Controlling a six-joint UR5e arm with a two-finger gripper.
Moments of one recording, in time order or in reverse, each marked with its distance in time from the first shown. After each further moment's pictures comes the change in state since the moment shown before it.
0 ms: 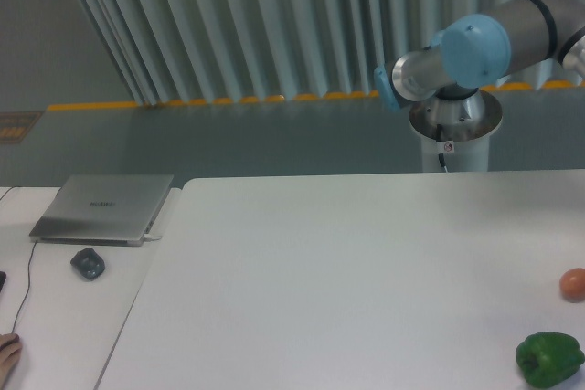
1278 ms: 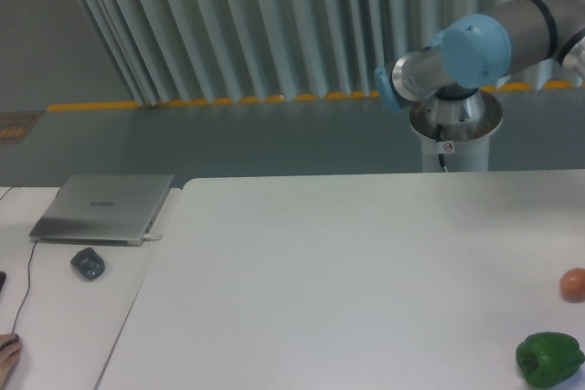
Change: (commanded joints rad) arm 0.000 0.038 -0.072 0.037 0.046 -0.078
